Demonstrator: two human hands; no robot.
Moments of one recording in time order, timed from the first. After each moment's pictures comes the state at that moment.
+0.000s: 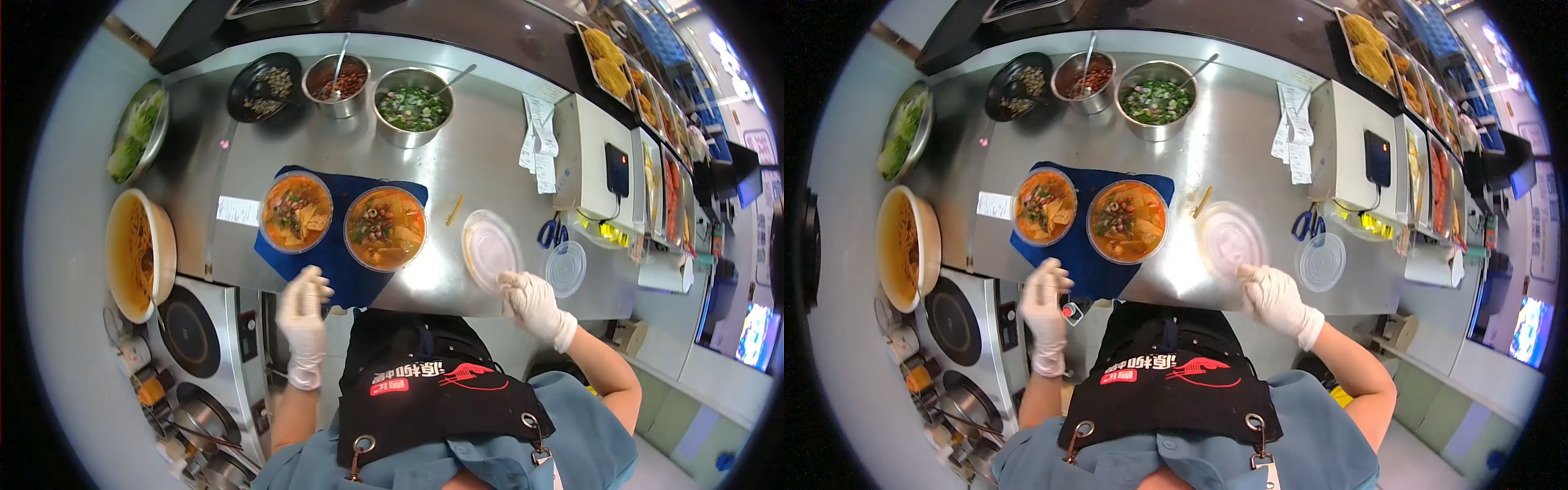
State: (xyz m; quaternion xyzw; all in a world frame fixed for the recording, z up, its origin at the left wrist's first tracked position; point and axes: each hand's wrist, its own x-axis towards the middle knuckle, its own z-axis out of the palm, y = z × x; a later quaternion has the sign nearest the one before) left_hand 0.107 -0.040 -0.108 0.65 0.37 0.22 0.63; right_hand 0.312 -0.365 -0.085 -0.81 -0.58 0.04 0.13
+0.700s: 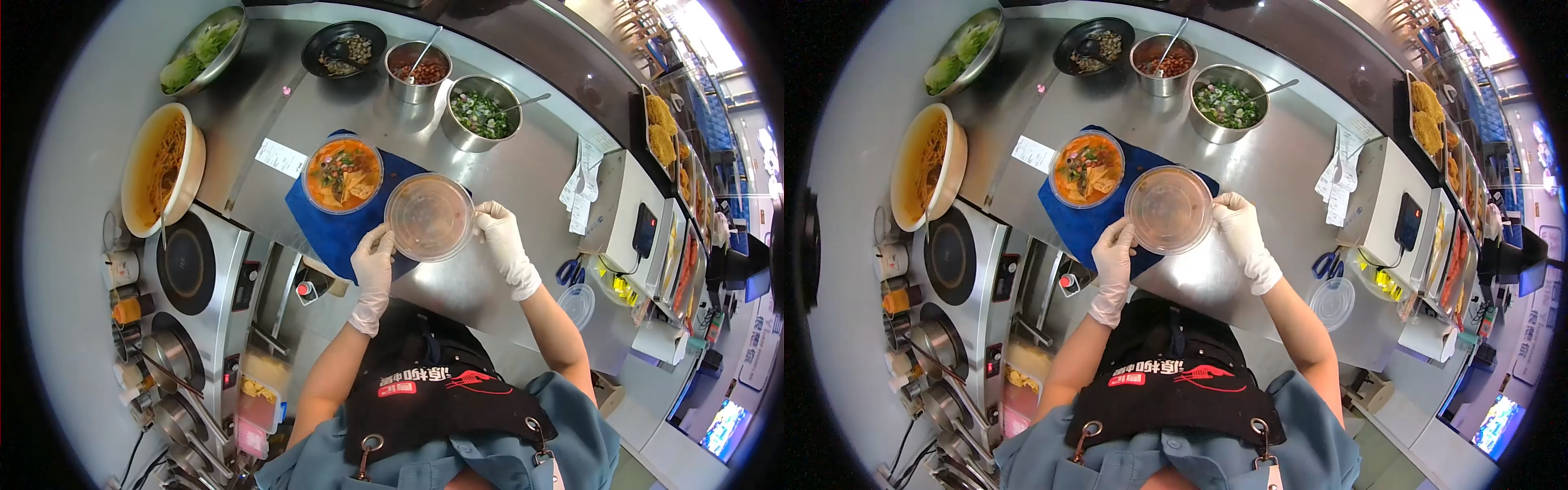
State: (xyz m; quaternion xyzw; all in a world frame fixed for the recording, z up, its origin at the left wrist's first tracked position) left_hand 0.164 -0.086 -0.196 0.47 0.47 0.27 0.69; right_hand 0.355 -0.203 -0.134 -0.70 -0.08 0.41 0.58
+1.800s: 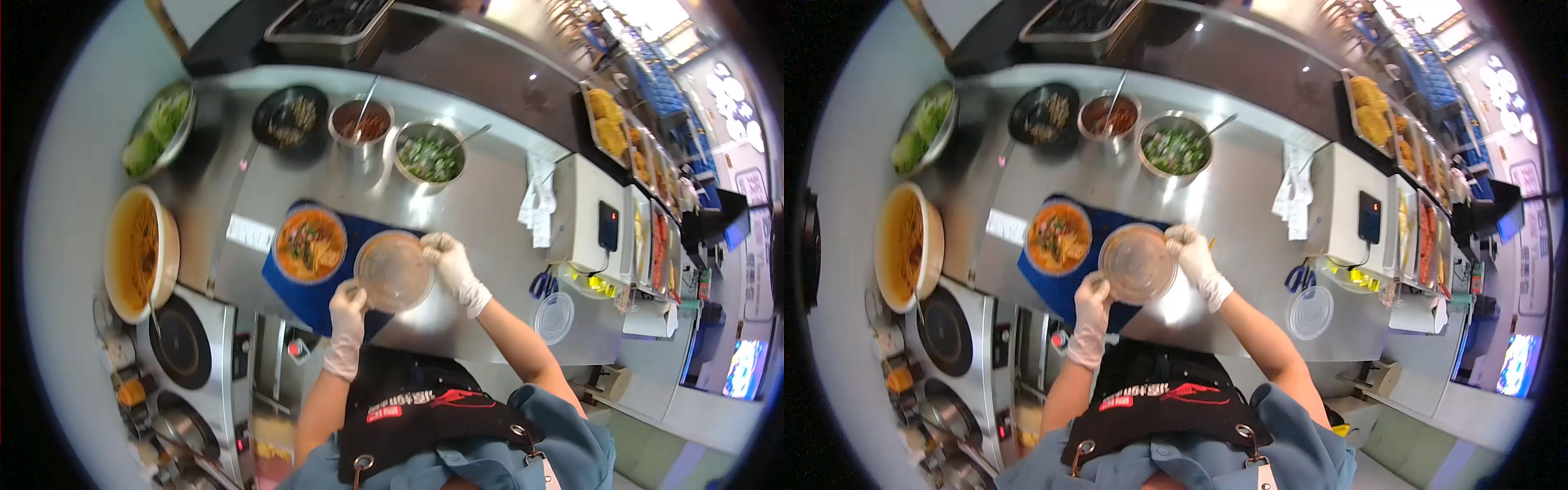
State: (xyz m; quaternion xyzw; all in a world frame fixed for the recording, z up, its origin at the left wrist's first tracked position) left_hand 0.168 -0.058 -0.199 0.36 0.41 0.19 0.82; right_hand 0.362 -0.181 -0.182 -0.71 -0.11 0.34 0.61
